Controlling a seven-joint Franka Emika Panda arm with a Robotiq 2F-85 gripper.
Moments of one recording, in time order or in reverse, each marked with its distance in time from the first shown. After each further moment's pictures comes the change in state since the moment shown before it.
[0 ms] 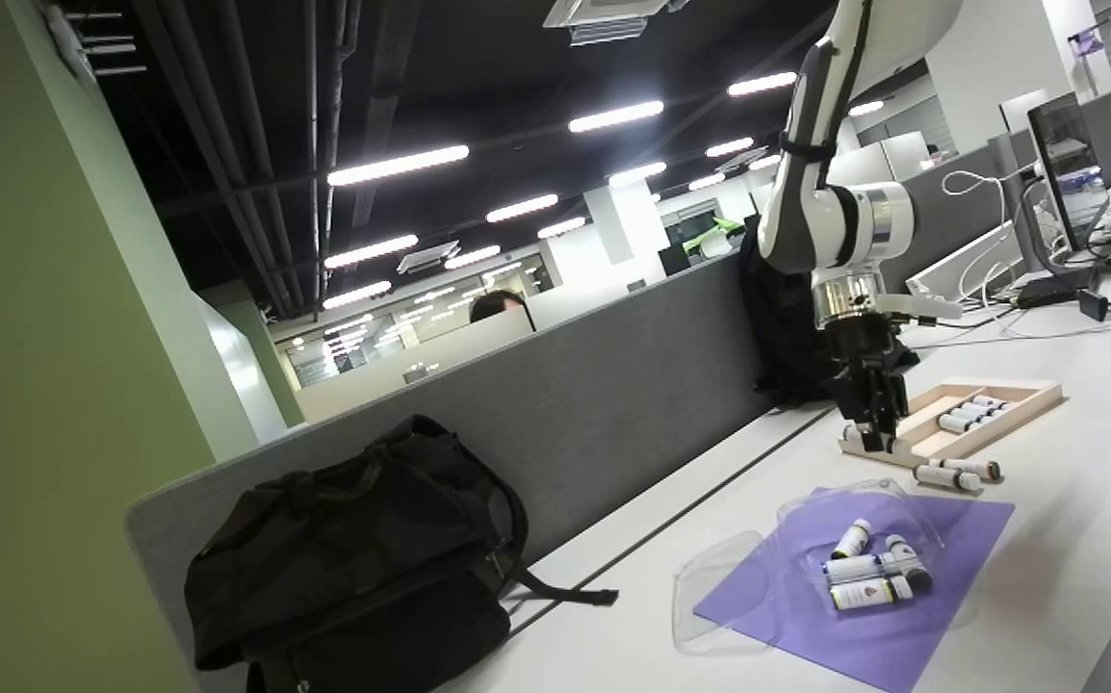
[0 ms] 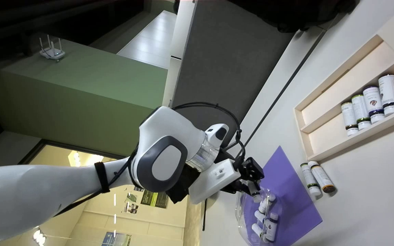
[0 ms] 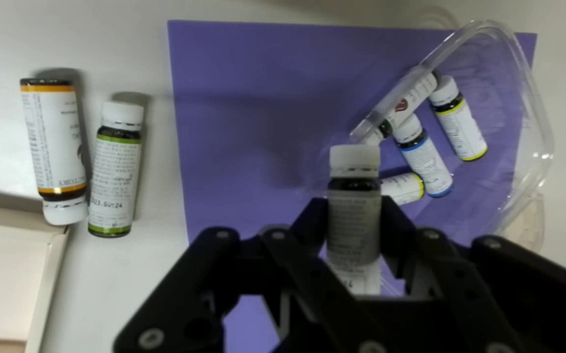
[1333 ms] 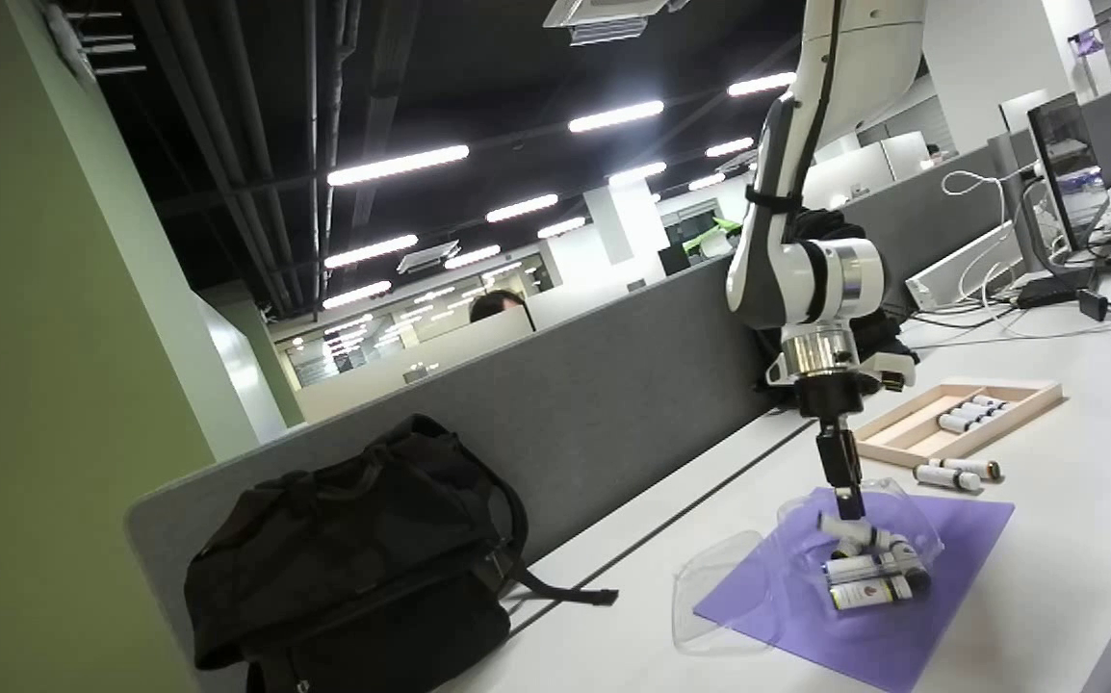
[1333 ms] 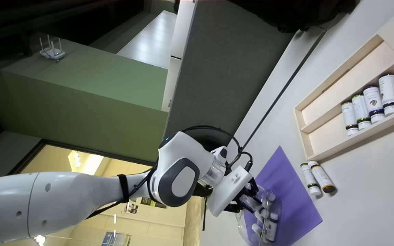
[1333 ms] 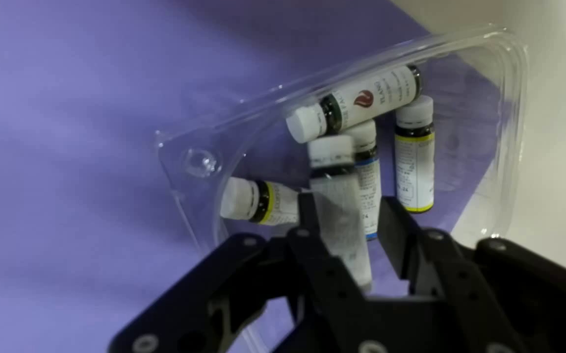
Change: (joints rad) arm 0.127 0.146 0.045 0.055 0.087 0.087 -0.390
